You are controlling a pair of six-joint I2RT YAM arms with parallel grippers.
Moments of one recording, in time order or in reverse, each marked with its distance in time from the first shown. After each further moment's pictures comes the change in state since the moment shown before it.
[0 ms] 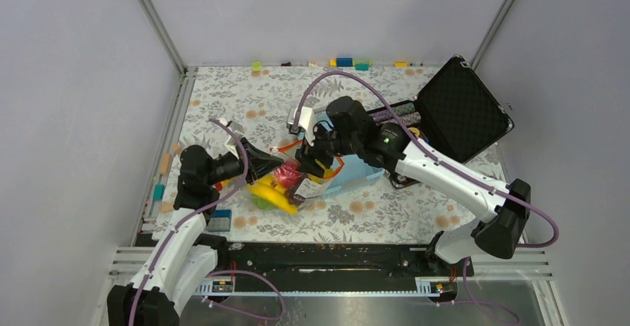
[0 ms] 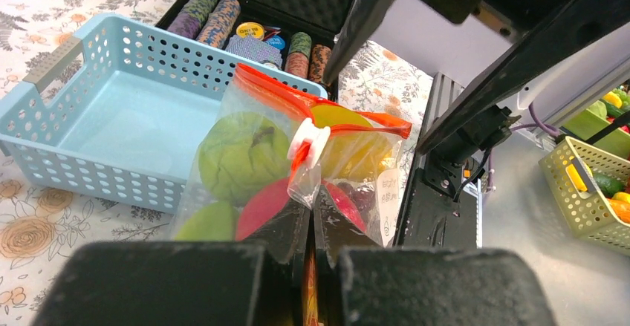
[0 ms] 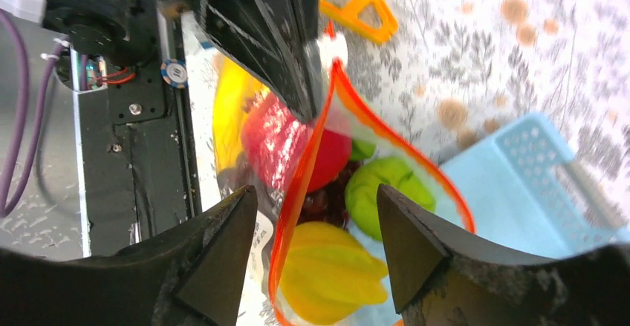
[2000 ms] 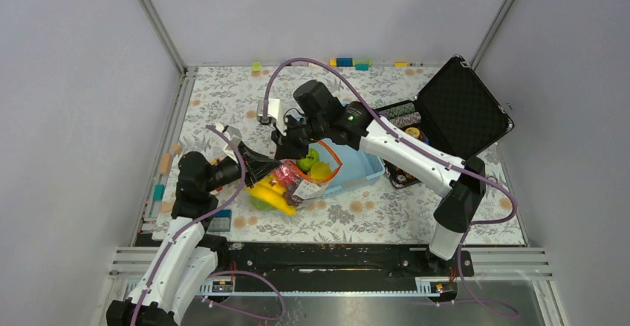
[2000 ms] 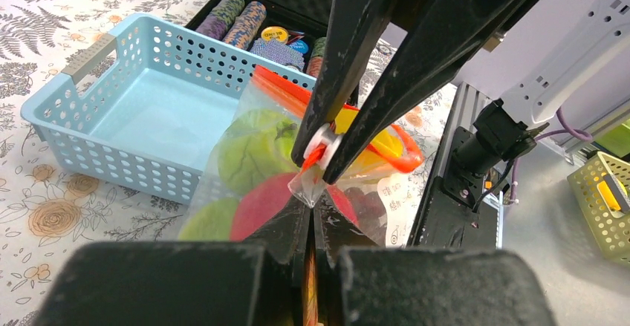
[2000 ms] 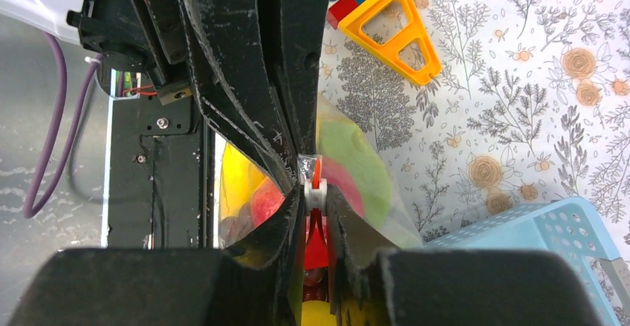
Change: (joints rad) left arm -0.010 -0.111 -0.025 -0.085 -0.092 0.034; right arm 0.007 0.308 0.377 -0.144 -0.180 -0.087
